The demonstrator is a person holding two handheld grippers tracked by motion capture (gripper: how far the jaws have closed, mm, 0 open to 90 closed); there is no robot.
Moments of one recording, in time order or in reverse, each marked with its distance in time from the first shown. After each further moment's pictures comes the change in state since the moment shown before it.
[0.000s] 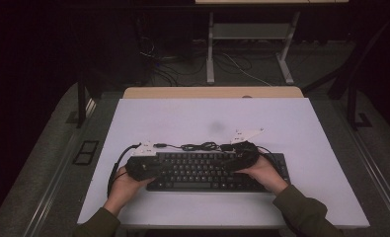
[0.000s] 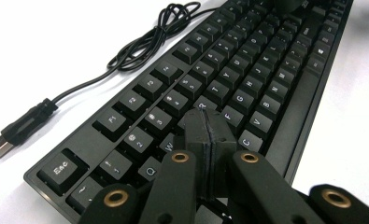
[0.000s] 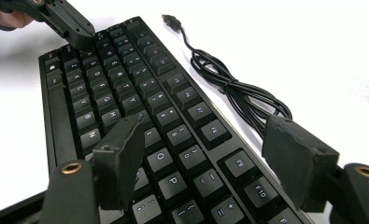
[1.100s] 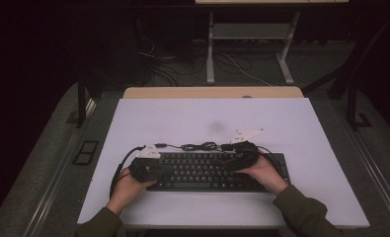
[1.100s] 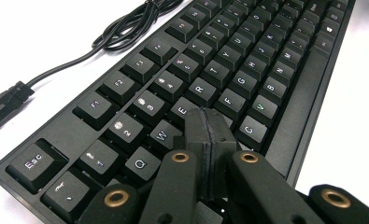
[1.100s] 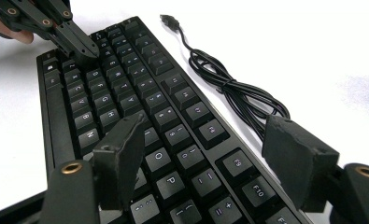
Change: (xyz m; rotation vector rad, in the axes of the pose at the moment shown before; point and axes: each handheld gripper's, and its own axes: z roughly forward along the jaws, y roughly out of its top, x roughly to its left) left arm 0.000 -0.004 0.011 0.061 -0.017 0.009; right arm 0.000 0.000 0.000 0.000 -0.005 0.000
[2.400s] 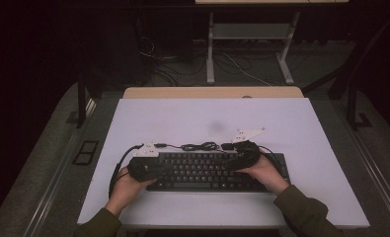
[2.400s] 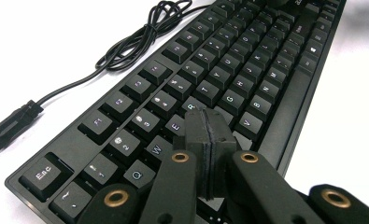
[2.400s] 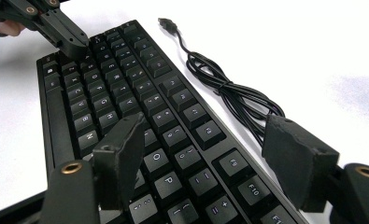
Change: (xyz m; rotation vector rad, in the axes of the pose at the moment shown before) left arm -0.006 0.007 -0.010 -0.050 0.005 -0.001; right arm -0.002 0.000 -0.003 -0.012 -0.004 0.005
